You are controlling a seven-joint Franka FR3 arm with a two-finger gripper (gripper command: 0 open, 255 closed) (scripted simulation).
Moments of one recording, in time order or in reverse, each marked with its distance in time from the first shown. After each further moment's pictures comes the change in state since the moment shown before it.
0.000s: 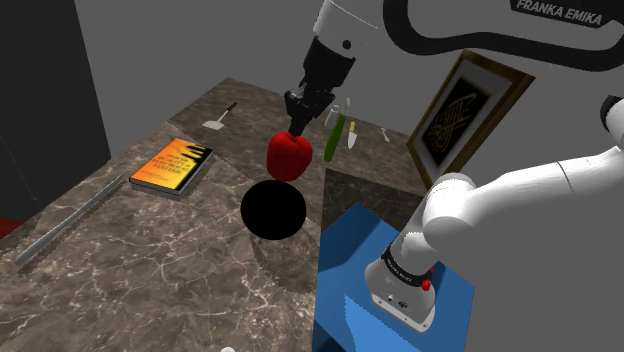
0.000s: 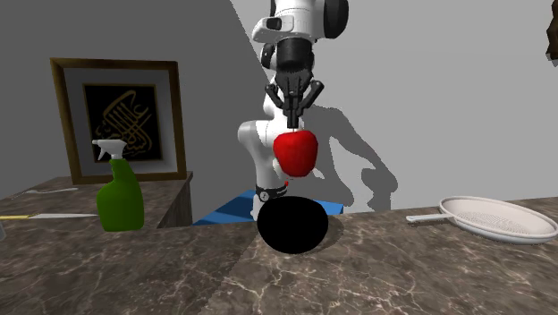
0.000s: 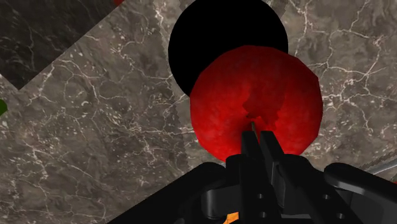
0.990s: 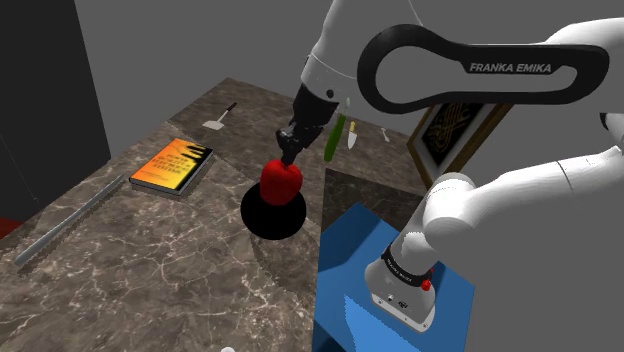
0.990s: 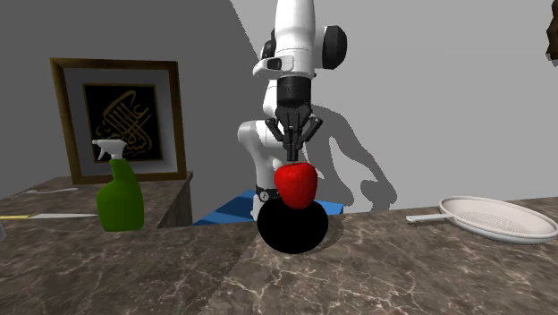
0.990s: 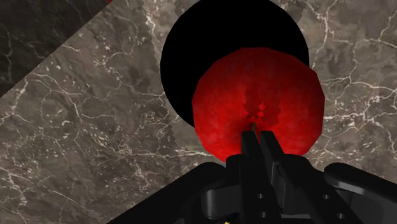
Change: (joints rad) arm 0.015 0.005 0.035 -0.180 0.031 0.185 -0.004
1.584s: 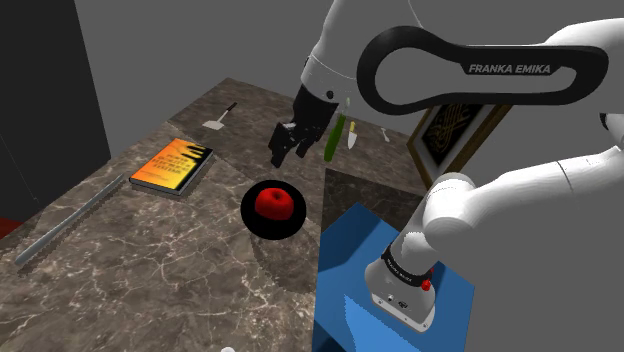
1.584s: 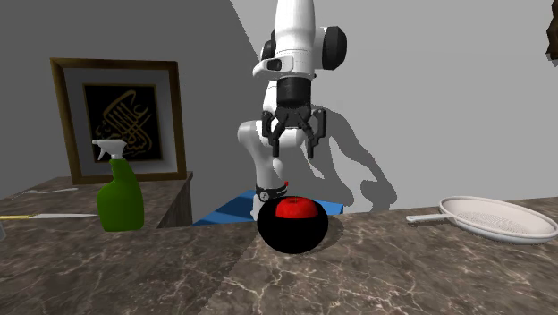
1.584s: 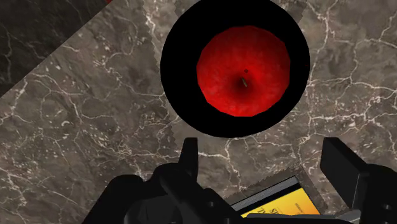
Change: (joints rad) arm 0.000 0.000 0.000 -0.004 0.001 0.004 -0.001
